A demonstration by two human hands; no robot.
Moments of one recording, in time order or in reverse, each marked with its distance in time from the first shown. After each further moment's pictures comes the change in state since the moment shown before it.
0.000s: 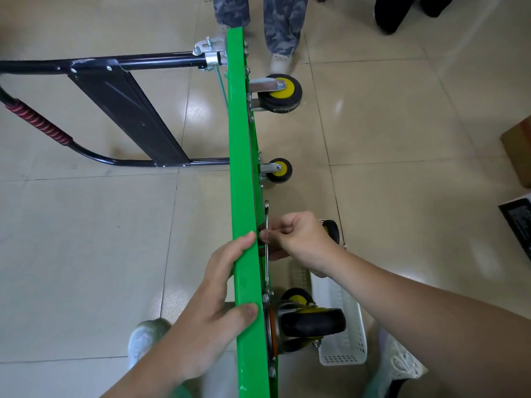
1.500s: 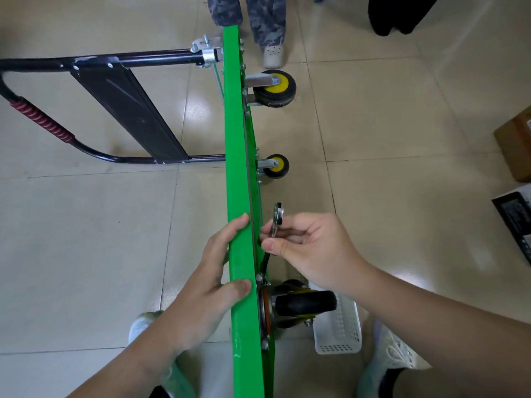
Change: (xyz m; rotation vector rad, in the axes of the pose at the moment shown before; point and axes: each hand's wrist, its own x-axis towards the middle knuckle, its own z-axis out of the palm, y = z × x) left_hand 0.004 -0.005 0.000 0.050 0.010 0.000; right_hand -0.079 -0.022 0.002 0.030 -0.021 -0.362
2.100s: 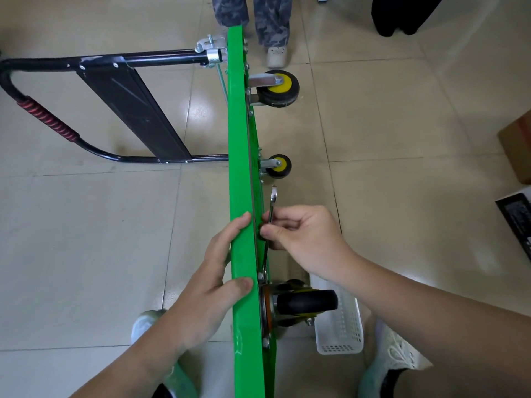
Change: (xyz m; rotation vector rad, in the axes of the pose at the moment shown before) left_hand -0.007 0.000 0.002 0.006 0.024 -0.005; right_hand 0.018 0.012 0.008 -0.078 0.057 0.044
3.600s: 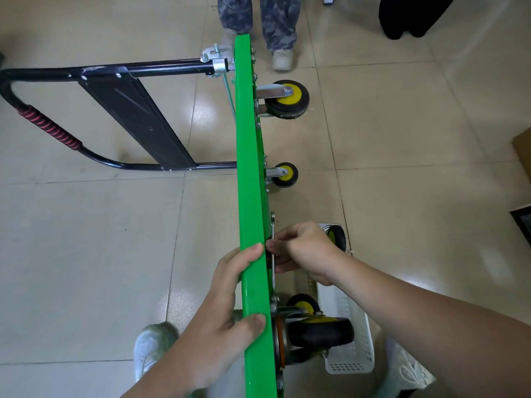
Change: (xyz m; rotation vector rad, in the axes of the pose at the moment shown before) left_hand 0.008 0.004 -0.002 -0.029 -0.032 0.039; right_hand 0.058 0.035 -0.003 0.039 -0.014 0.565
